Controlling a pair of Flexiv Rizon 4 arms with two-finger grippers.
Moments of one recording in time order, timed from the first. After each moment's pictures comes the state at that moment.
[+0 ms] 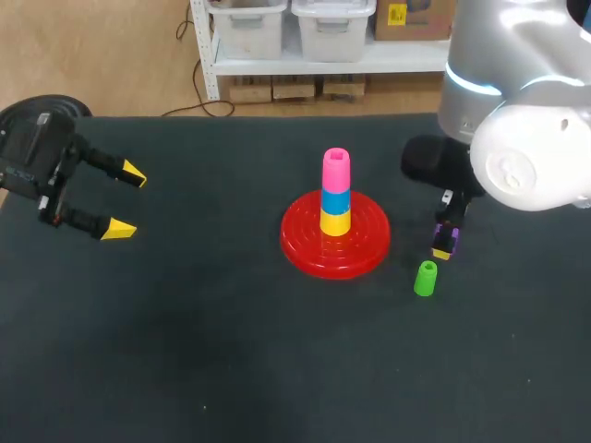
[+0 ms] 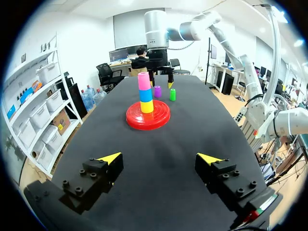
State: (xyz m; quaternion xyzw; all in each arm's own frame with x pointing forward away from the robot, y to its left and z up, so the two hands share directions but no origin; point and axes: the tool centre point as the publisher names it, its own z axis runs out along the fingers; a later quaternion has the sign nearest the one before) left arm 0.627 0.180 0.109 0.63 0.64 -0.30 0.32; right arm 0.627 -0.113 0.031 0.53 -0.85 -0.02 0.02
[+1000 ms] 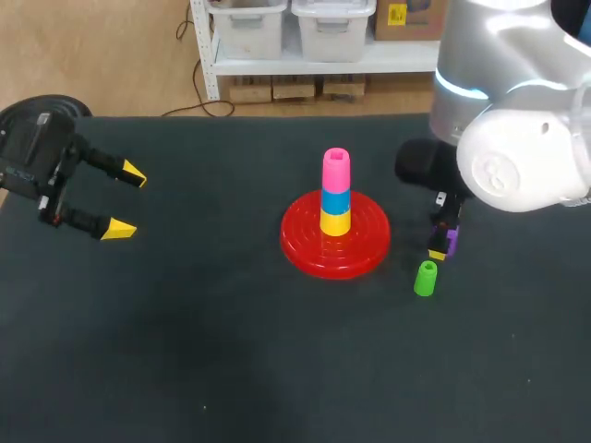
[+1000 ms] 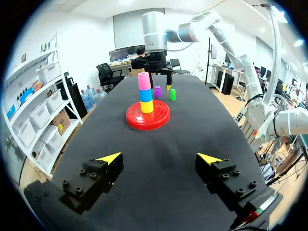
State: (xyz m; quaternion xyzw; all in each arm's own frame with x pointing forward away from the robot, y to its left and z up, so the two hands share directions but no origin) left arm 0.627 0.180 0.109 0.63 0.64 -0.30 0.32; right arm 0.636 -0.109 0.020 0.54 -0.84 -0.01 0.03
